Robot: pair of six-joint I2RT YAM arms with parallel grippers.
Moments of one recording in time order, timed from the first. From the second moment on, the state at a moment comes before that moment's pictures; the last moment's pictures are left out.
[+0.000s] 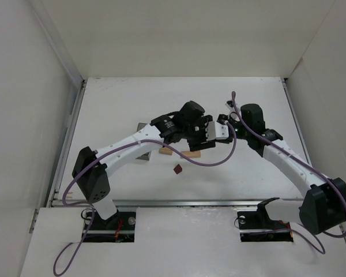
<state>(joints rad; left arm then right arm) -0.93 1.65 1.49 -0.58 0.24 0.63 0.35 1.24 0.90 -0.23 -0.60 0.62</state>
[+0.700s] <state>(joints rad) -0.93 1.67 1.49 -0.58 0.19 0.60 0.36 1.21 0.90 -0.22 -0.61 0.63</state>
